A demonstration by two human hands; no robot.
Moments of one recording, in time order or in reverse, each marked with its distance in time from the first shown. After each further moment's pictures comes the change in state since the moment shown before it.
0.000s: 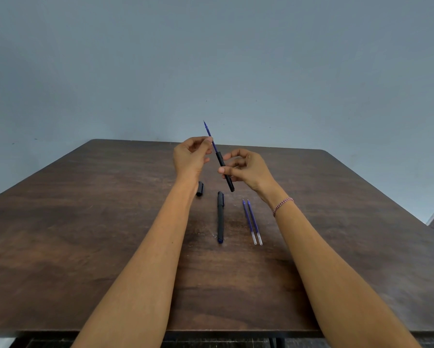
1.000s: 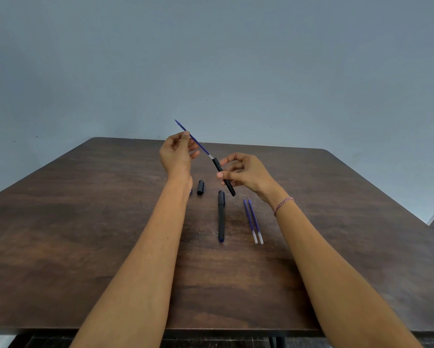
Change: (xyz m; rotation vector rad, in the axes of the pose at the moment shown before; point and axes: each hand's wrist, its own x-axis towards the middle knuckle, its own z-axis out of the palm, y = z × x) left_hand 0.010 0.001 -0.014 -0.241 0.218 -0.039; right_hand -0.004 -0.001 0.002 0.010 -0.119 0.074
